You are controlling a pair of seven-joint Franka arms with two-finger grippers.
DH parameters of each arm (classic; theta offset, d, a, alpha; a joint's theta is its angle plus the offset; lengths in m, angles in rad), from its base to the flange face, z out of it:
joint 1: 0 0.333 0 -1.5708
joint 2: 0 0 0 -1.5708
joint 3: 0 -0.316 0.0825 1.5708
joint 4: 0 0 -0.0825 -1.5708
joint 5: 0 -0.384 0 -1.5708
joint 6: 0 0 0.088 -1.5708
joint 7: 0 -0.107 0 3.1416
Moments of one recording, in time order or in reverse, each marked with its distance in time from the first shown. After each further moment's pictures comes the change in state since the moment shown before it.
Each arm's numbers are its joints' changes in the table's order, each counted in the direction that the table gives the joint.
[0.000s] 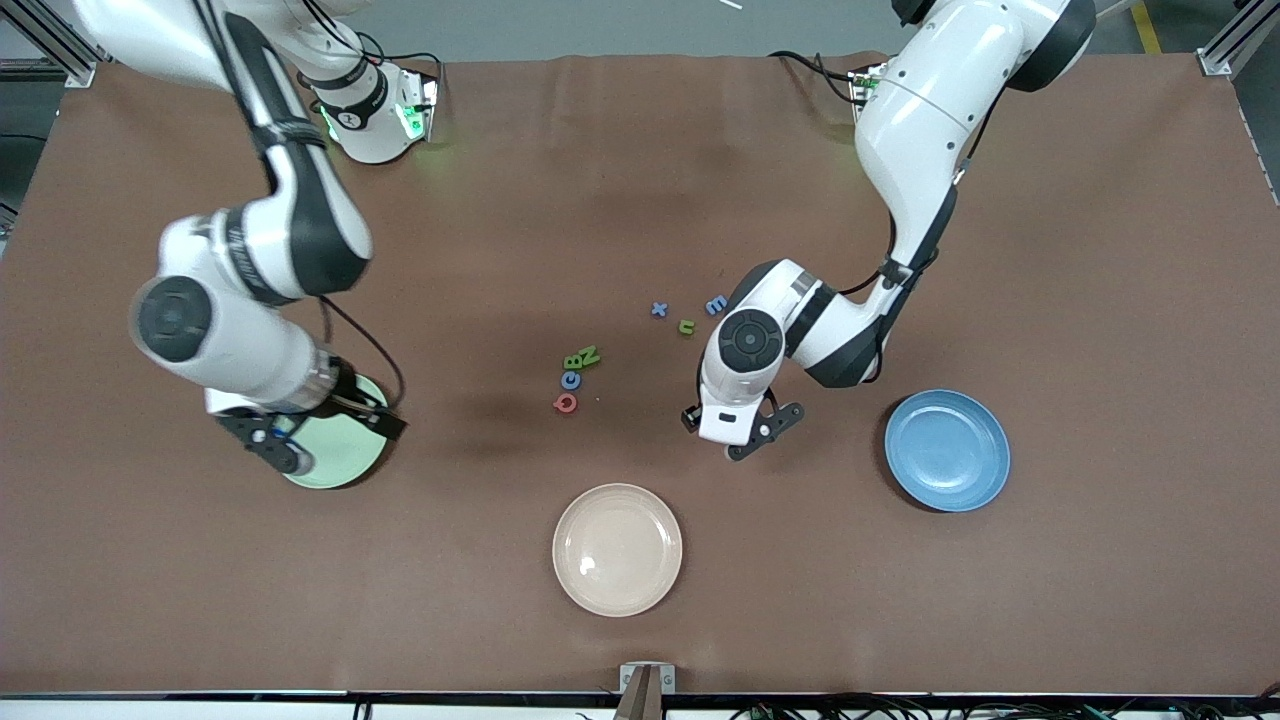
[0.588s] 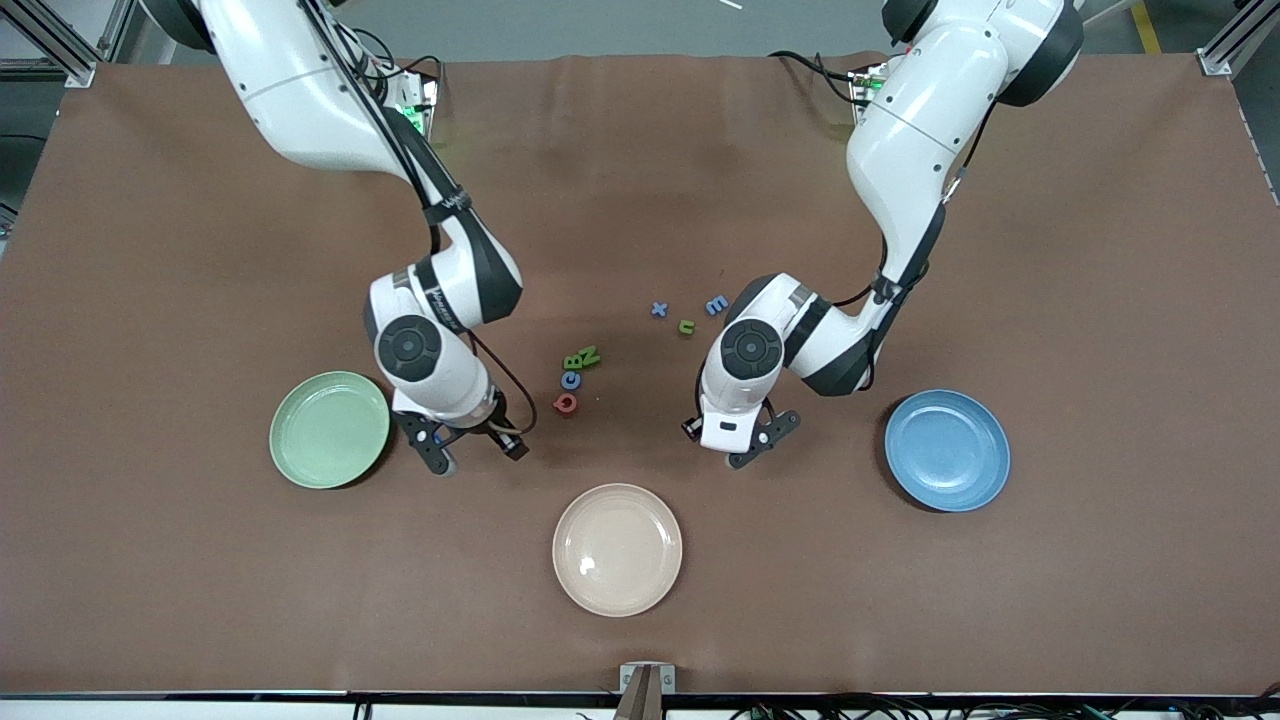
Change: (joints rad) left arm -0.002 0.045 -0.017 -0.002 0.000 0.089 0.015; right arm 0.179 0.247 0.001 0.002 0.000 0.312 -0.399
